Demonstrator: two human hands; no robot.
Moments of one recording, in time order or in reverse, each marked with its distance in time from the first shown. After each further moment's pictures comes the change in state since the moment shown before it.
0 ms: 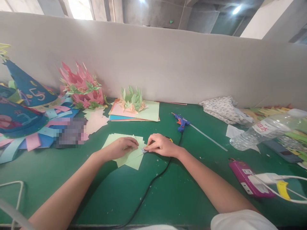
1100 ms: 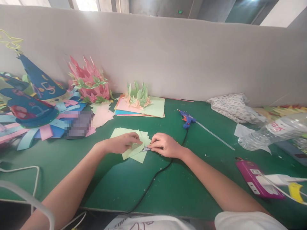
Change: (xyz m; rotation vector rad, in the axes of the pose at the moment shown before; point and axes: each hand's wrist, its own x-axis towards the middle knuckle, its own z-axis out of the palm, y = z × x) left_hand -0.011 -0.002 -0.013 0.014 -0.253 -0.037; right_hand -0.003 -0.017 0.007 -0.041 0.034 -0.038
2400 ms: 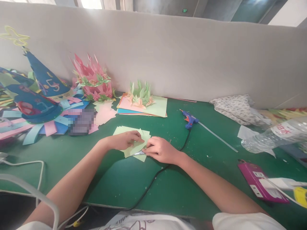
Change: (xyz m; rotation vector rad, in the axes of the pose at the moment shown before) left_hand 0.002 -0.003 -0.002 -0.043 -0.003 -0.007; right_hand 0.015 -0.027 0.014 -0.084 -0.047 -0.064
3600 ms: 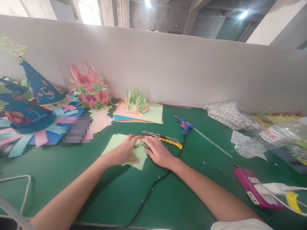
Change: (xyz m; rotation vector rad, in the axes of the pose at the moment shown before) left_hand 0.007 0.009 0.026 -0.021 0.303 -0.120; right_hand 0.004 0.008 0.003 0.046 0.140 0.333
